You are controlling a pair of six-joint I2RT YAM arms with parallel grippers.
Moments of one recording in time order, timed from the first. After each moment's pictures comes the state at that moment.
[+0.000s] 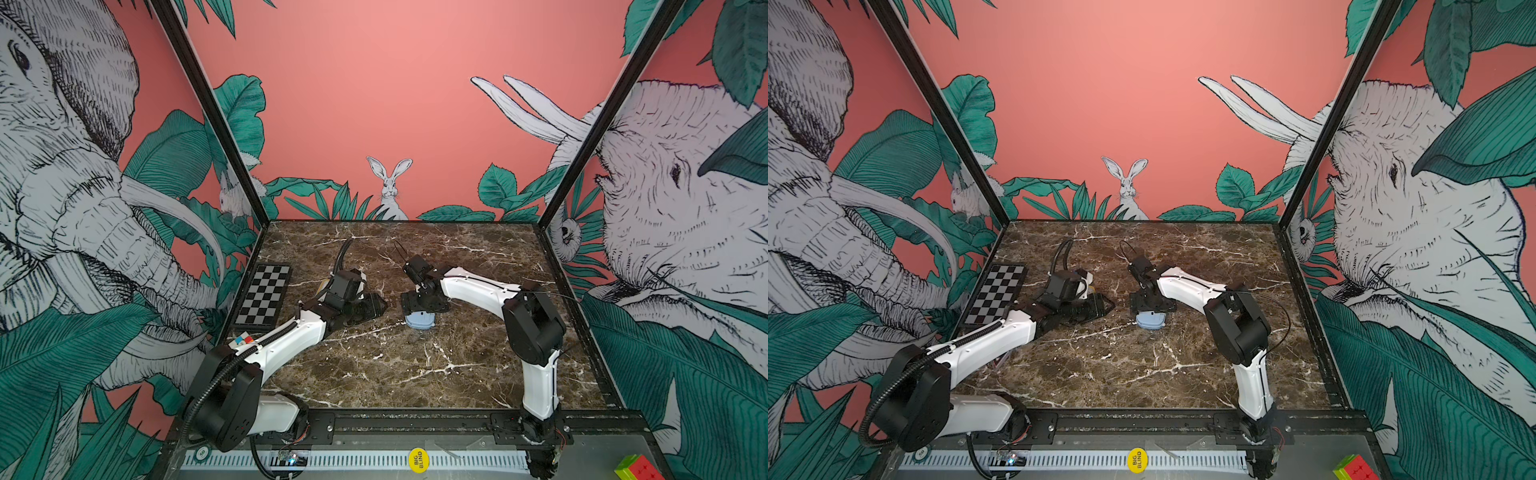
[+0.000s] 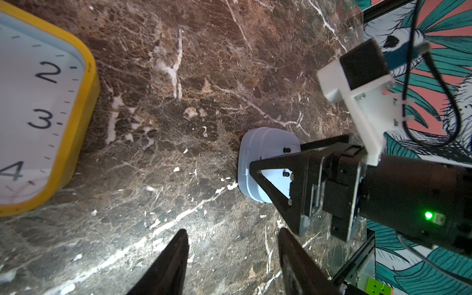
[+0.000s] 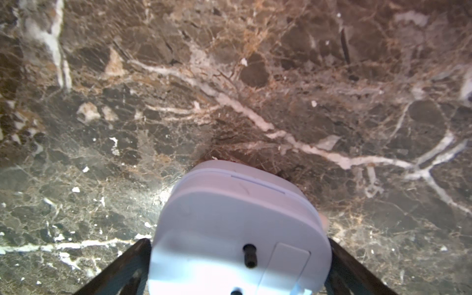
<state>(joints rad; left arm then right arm) -0.54 1.33 0.75 -0.22 0.30 -0.75 0.72 1.99 1.48 -0.81 0.02 0.54</state>
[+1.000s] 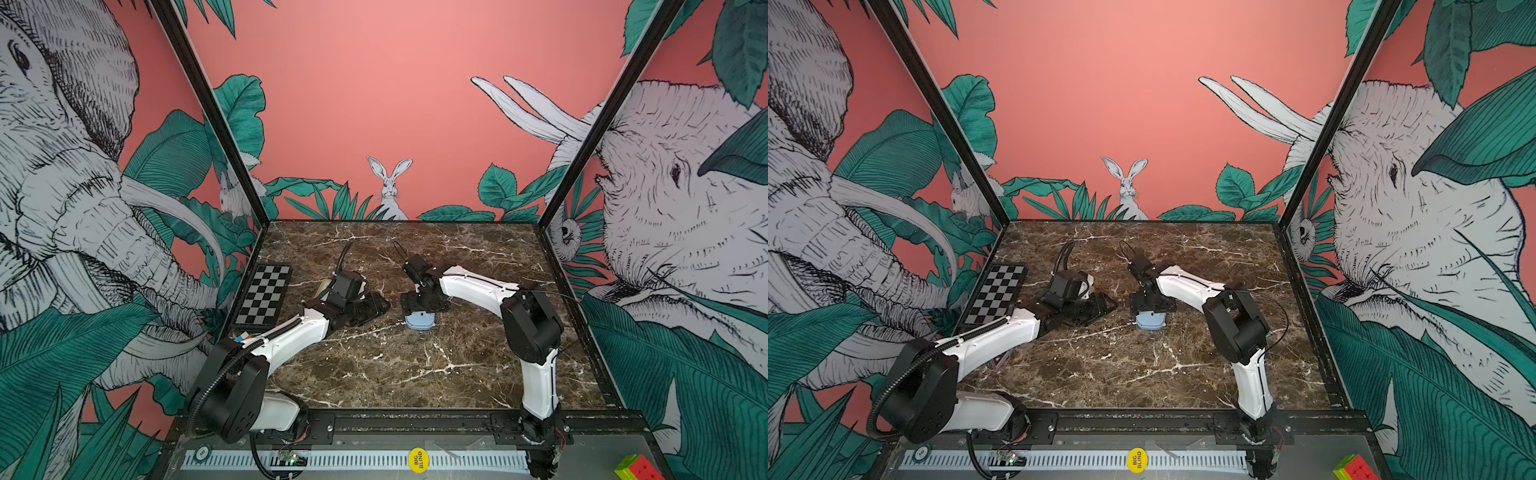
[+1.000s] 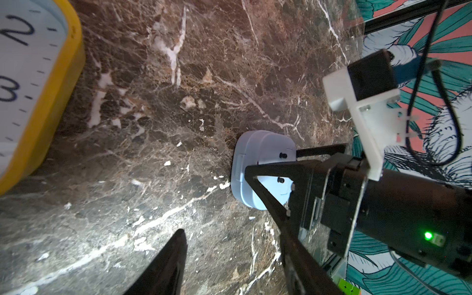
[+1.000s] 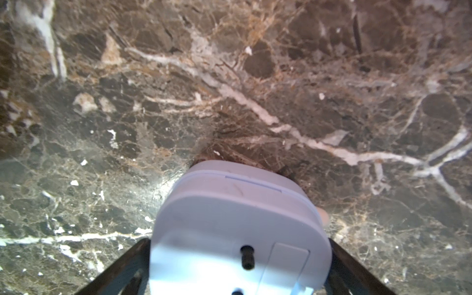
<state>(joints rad) -0.54 1.37 0.75 -0.18 0.34 -0.87 0.72 2.01 1.50 -0.85 -0.01 0.55</state>
